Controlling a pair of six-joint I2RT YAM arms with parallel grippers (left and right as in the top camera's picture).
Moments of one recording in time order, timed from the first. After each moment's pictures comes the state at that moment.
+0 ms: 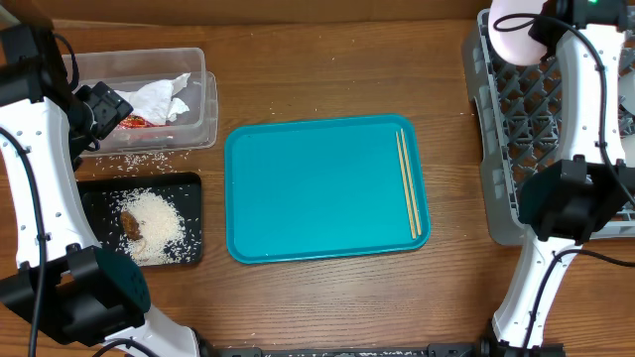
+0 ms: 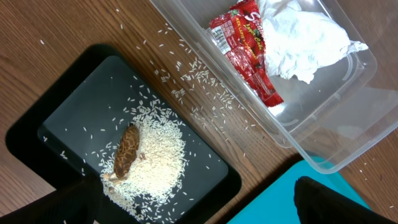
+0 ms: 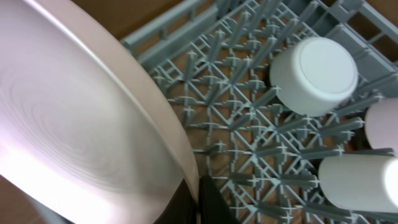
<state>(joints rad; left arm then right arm) 0.36 1.83 1.89 -1.33 -0.07 -0.55 -0.14 2.33 2.47 -1.16 0.51 0.43</state>
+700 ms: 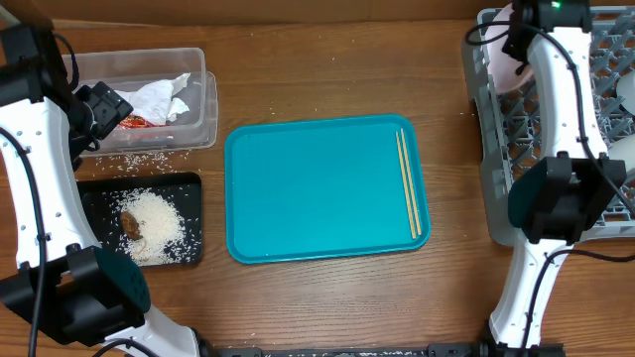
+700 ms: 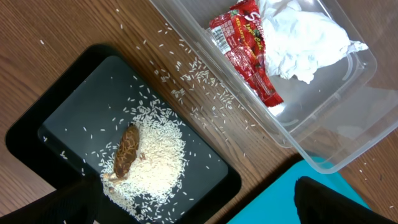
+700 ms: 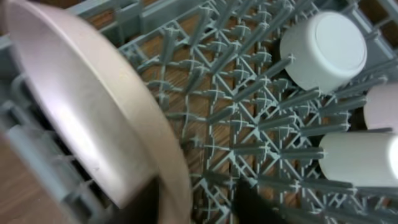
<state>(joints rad) 0.36 1.83 1.89 -1.33 -0.07 -0.55 -0.05 2.30 2.38 -1.19 0.55 0.44</state>
